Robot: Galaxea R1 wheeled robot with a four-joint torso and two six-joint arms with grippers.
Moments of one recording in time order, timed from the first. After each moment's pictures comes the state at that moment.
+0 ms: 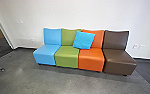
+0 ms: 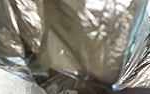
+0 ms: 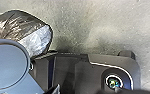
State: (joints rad) left arm 1.07 2.81 -2.71 -0.88 0.65 0.76; right arm -1.24 2.17 -1.58 0.21 -0.20 0.03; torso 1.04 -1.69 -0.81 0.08
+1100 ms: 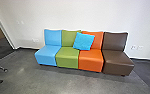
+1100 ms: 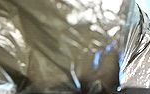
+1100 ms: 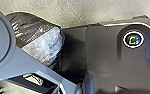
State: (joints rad) left arm 1.29 2.88 -2.71 -1.03 0.65 0.99; right arm -1.39 2.42 -1.82 0.17 -0.15 0.01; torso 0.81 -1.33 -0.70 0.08
